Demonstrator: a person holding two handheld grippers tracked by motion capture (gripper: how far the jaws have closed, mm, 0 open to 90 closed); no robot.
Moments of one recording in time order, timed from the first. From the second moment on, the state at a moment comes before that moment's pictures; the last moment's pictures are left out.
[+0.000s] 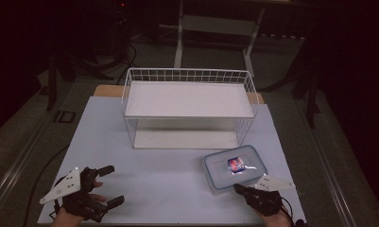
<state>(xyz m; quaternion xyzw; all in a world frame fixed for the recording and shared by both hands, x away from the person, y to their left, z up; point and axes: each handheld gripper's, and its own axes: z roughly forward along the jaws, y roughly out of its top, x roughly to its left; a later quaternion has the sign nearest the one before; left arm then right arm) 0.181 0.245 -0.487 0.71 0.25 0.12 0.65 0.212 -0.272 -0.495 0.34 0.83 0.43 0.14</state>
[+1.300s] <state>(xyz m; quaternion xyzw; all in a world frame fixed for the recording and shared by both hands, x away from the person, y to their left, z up) 0.180 0.244 -0.487 0.71 0.25 0.12 0.65 0.239 -0.332 -0.496 0.42 0.78 0.41 0.20</state>
